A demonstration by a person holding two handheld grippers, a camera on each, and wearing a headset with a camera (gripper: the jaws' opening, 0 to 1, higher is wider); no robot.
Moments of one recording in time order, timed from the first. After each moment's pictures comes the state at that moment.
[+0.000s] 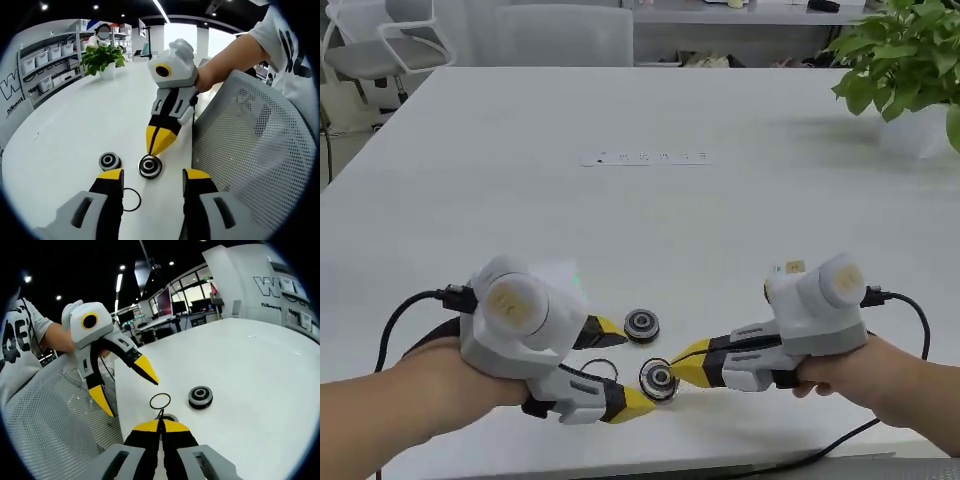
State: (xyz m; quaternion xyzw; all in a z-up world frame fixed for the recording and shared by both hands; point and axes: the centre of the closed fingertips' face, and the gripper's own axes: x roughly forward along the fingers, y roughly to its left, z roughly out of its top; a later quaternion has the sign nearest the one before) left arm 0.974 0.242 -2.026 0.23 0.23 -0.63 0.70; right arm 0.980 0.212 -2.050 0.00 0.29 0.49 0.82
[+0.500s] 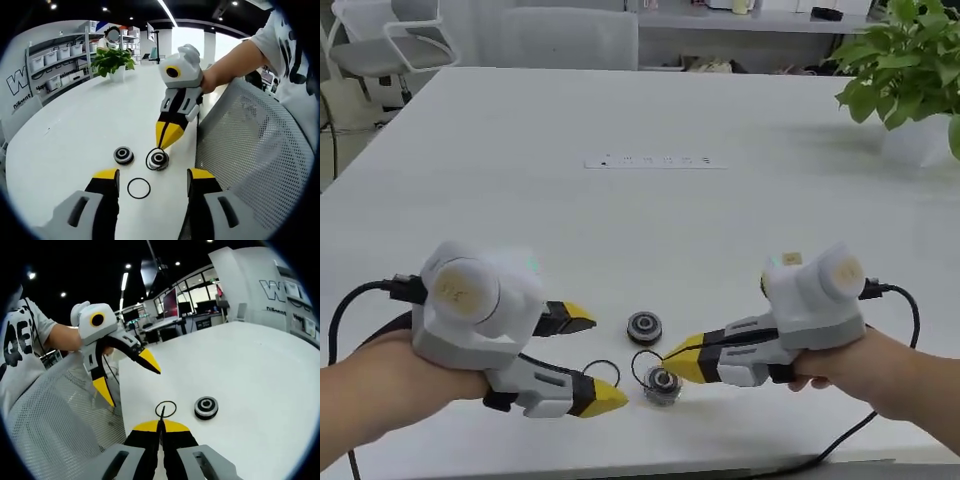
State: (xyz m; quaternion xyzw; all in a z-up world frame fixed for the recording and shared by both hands) left arm 0.985 0.273 -2.010 0.21 0.23 -0.61 0.73; right arm 0.982 0.227 -2.033 -0.01 0.28 0.51 0.81
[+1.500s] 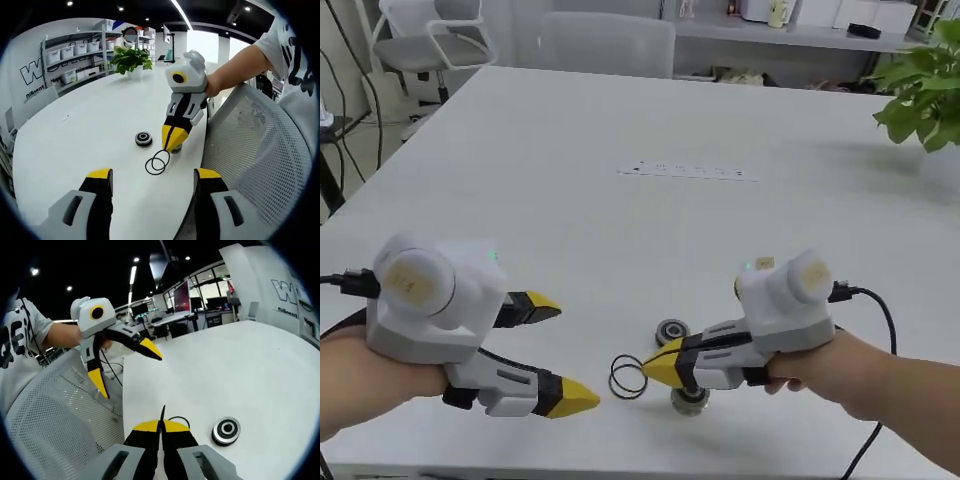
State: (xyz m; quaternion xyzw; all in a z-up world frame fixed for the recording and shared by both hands) left arm 0.997 0.329 -2.003 0.19 0.24 -0.57 0.77; right arm 0.994 0.280 -2.043 -0.03 0.29 0.54 0.79
